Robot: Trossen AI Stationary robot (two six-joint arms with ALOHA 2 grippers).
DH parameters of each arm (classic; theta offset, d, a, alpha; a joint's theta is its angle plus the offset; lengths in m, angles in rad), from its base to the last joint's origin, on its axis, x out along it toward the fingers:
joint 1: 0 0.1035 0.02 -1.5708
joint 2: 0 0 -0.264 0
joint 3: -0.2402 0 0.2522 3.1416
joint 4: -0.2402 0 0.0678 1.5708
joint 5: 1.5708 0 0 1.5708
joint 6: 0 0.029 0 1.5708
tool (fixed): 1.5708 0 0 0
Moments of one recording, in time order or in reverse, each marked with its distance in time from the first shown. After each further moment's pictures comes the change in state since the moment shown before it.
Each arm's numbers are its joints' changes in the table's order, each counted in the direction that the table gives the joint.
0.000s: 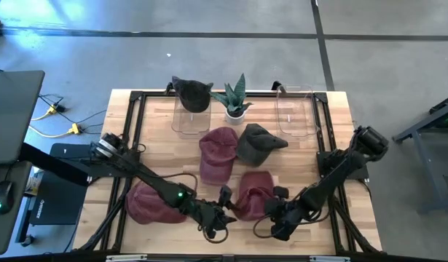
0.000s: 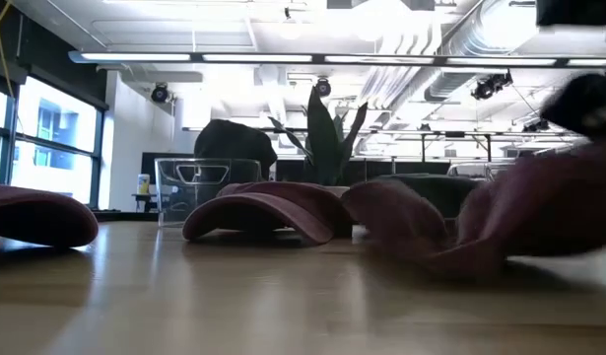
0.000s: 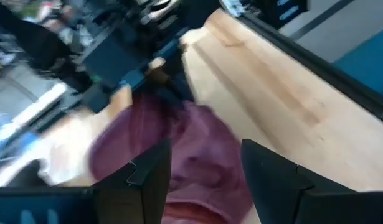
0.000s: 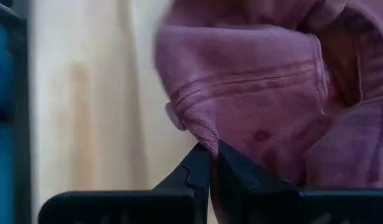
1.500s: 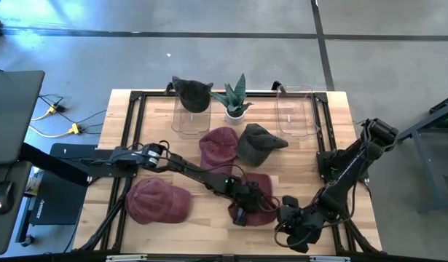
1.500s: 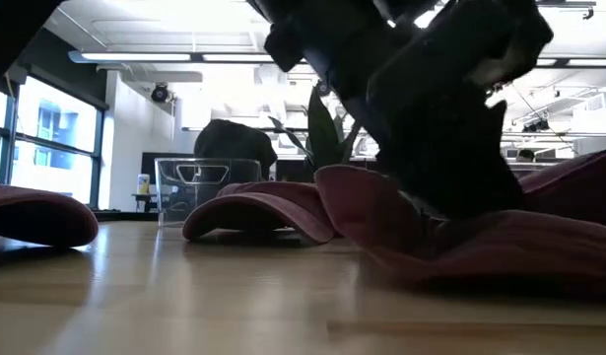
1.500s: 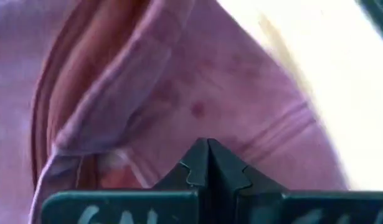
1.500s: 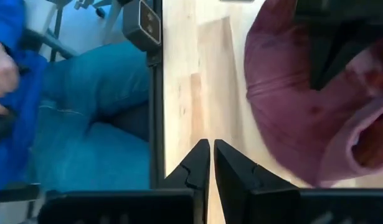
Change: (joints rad) left arm 0.243 0.469 -0.533 -0.403 0.486 -0.332; right arm 0.124 -0.170 -0.027 0.026 -0.004 0.086
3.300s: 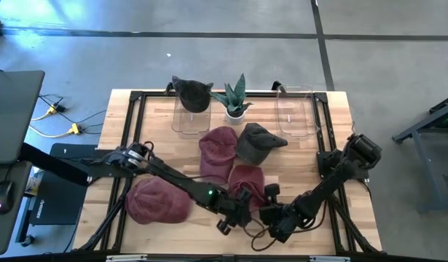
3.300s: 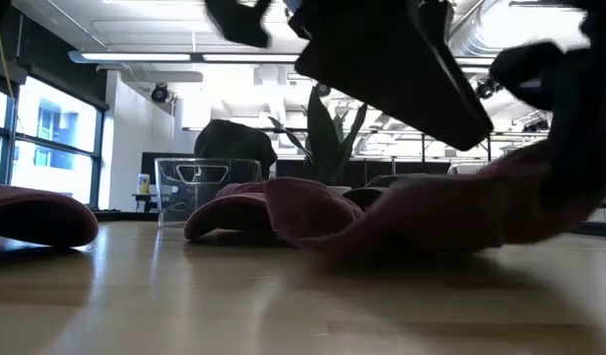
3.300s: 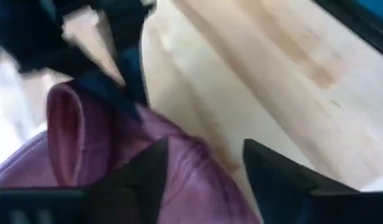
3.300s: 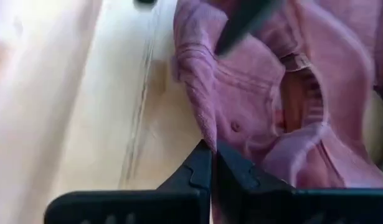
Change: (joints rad) left arm -0.134 -0.186 0.088 -0.102 -0.244 0.293; right arm -0.109 0.268 -0.063 -0.094 0.300 -0.482
